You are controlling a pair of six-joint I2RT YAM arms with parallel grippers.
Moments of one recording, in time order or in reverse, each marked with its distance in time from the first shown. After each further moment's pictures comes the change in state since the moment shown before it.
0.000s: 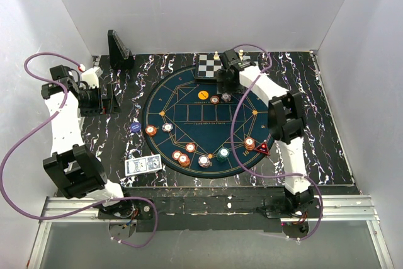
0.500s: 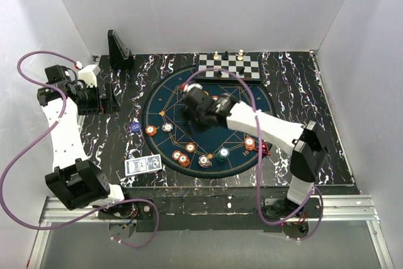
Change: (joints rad) left arm 0.000 -0.095 0.009 -0.016 0.015 -0.004; right arm 0.481 -0.529 -0.399 0.024 0.007 0.045
